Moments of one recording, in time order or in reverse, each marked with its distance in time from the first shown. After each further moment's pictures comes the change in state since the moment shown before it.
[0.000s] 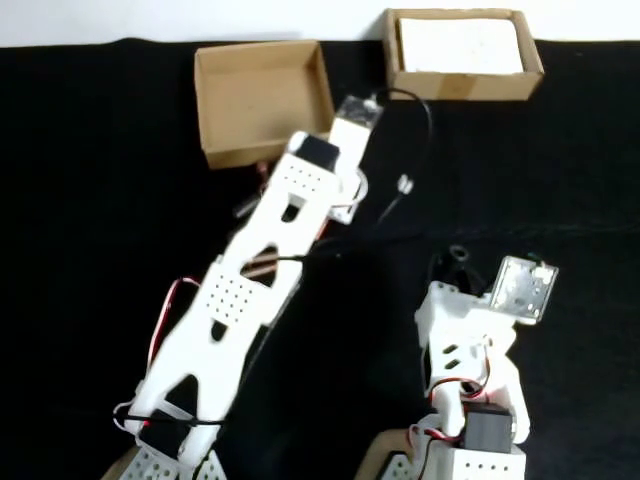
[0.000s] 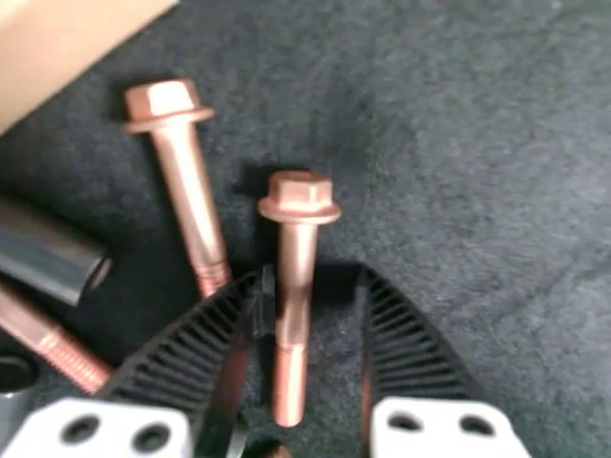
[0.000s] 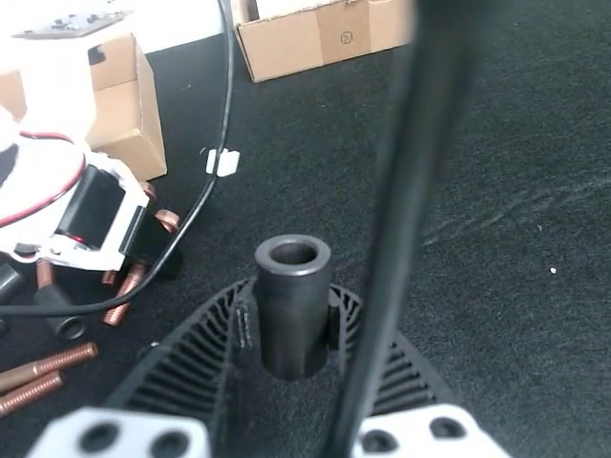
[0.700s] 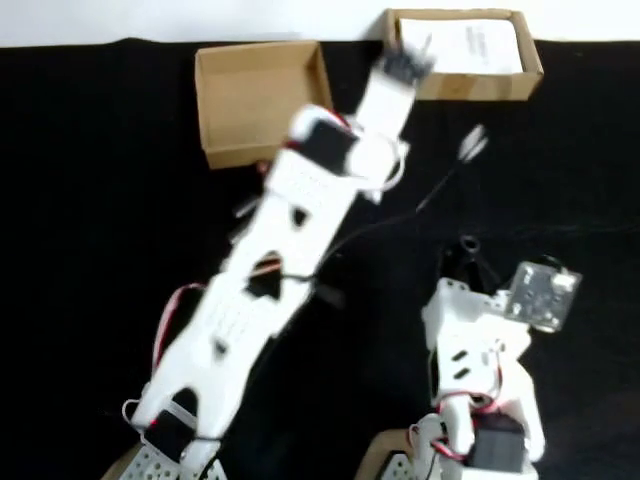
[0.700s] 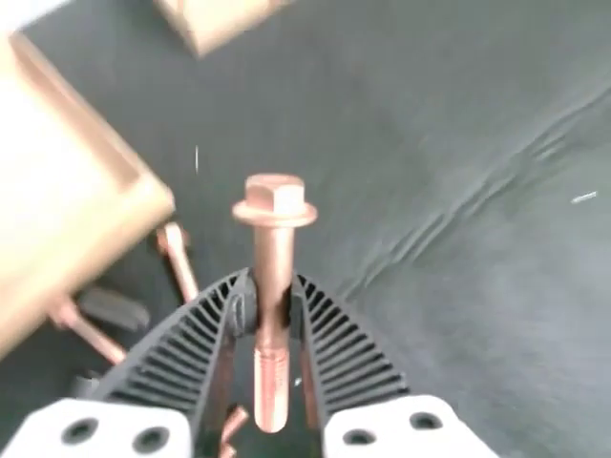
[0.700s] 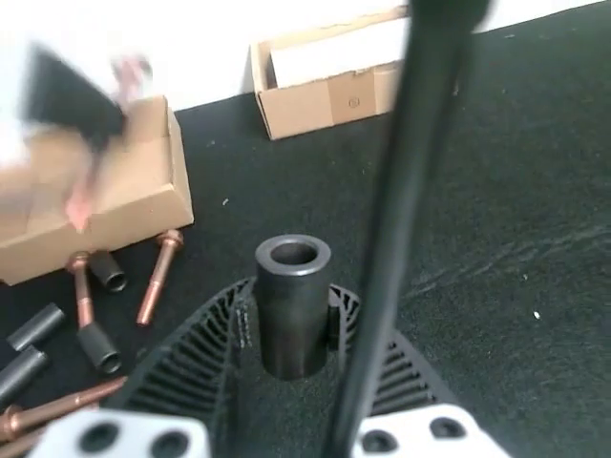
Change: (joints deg) left arm 8.1 -23.4 -17.9 12.3 -4.1; right arm 0.0 0.0 -13.0 8.4 0.0
